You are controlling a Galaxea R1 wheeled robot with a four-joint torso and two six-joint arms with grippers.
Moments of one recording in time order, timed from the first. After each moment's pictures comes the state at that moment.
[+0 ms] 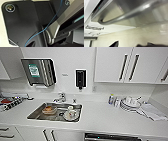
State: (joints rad) left arm 1.59 3.03 -2.68 0.60 -0.09 -0.49; right arm -0.91 2.38 -1.74 0.32 -0.05 0.12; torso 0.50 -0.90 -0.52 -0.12
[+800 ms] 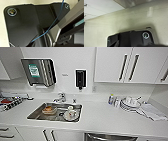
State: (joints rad) left arm 1.59 3.04 -2.73 0.60 -0.17 -0.49; right arm -1.23 2.43 -1.89 0.09 -0.06 0.09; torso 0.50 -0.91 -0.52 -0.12
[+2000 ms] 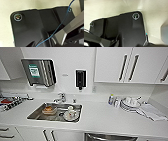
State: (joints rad) left arm 1.57 3.02 -2.78 0.60 -0.21 -0.48; right arm -1.49 2.76 -2.43 -0.12 0.10 0.08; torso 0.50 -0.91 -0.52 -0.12
